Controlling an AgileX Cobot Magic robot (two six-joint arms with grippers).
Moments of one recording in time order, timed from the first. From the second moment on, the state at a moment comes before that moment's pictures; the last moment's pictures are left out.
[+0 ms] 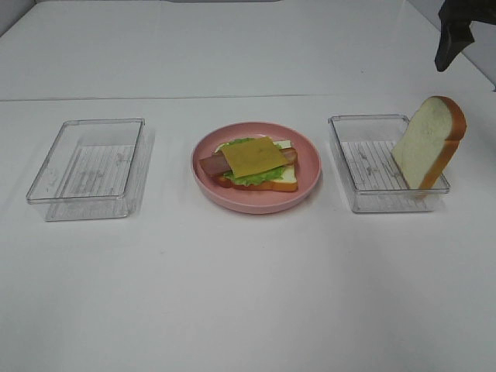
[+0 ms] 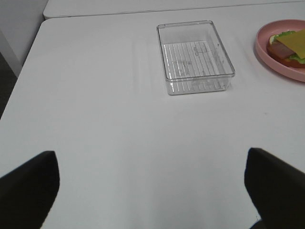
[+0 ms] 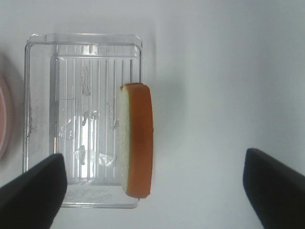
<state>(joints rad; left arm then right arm) 0.00 0.00 -0.52 -0.01 1.08 -0.01 -0.04 1.91 -1.71 0.01 1.06 -0.09</state>
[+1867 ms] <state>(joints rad) 0.00 0.00 -0.52 -0.01 1.08 -0.01 -0.04 1.97 -1.71 0.23 1.11 -0.10</state>
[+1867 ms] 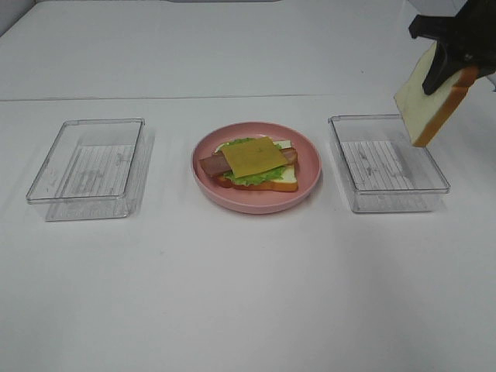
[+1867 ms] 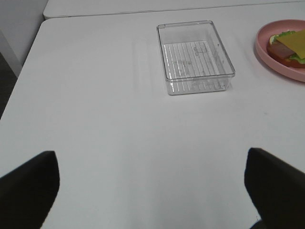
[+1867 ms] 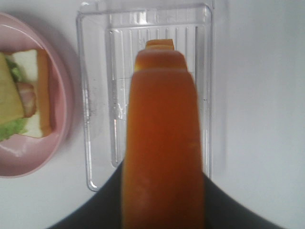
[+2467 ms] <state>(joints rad) 0.00 0.00 -0.52 -0.01 1.08 -0.01 0.10 1.86 -1.71 0.32 1.12 -0.12</state>
